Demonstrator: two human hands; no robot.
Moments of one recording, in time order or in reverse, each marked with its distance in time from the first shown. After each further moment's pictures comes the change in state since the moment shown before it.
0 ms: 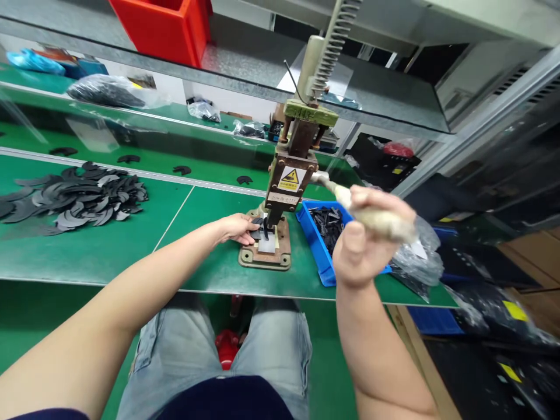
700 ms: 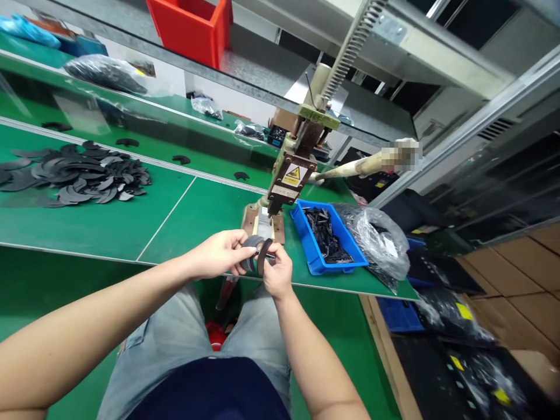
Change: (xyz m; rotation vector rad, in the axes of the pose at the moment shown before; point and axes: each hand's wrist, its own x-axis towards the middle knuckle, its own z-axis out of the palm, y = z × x) left_hand -0.169 -0.046 0.033 -0.063 -0.078 0.423; right_hand -0.168 -0.039 0.040 0.172 -0.380 0.746
